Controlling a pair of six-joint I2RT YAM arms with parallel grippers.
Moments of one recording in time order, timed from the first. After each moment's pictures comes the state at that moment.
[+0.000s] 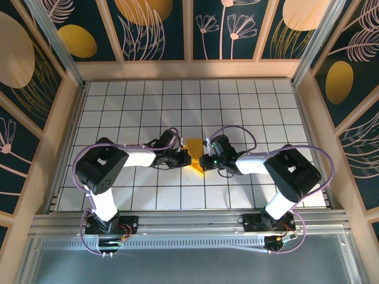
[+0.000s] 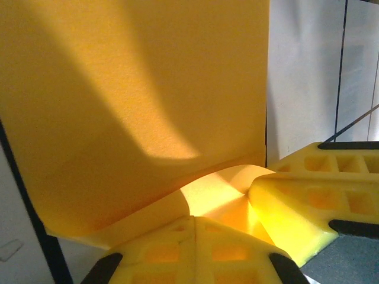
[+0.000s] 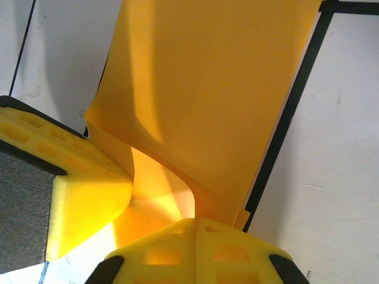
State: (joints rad) left arm -0.67 1.81 0.82 0.06 0.46 -0.79; right arm 0.69 1.63 0.61 0.15 -0.26 0.47
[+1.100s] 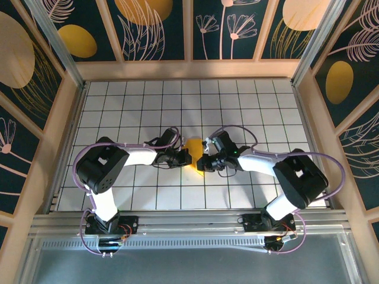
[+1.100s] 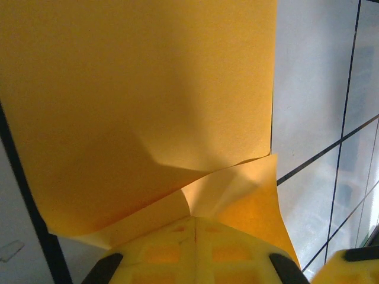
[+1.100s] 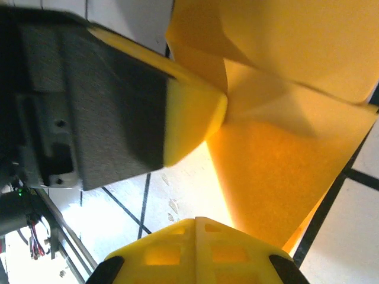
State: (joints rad) left arm -0.68 1.82 0.86 -0.01 0.44 -0.80; right arm 0.69 1.56 0.68 -0.09 -0.54 0.61
